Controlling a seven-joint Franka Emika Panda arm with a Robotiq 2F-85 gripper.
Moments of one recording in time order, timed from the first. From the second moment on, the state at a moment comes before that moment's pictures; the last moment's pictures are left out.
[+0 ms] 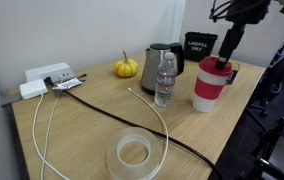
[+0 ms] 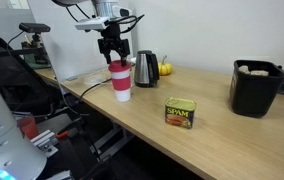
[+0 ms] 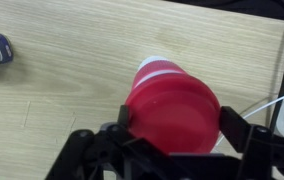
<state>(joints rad) 0.16 -0.33 0.08 -2.67 0.04 2.41 -0.08</state>
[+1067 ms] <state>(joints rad) 0.16 -0.32 0.07 -2.67 0.04 2.45 -0.07</state>
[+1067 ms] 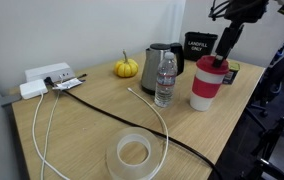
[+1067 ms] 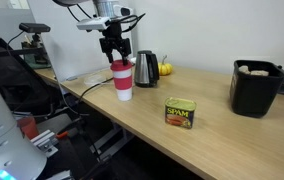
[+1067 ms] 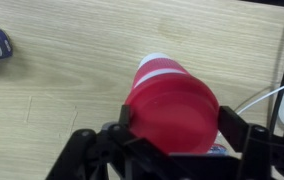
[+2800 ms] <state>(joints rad) 0.16 -0.38 0.05 -2.68 0.13 2.41 -0.20</state>
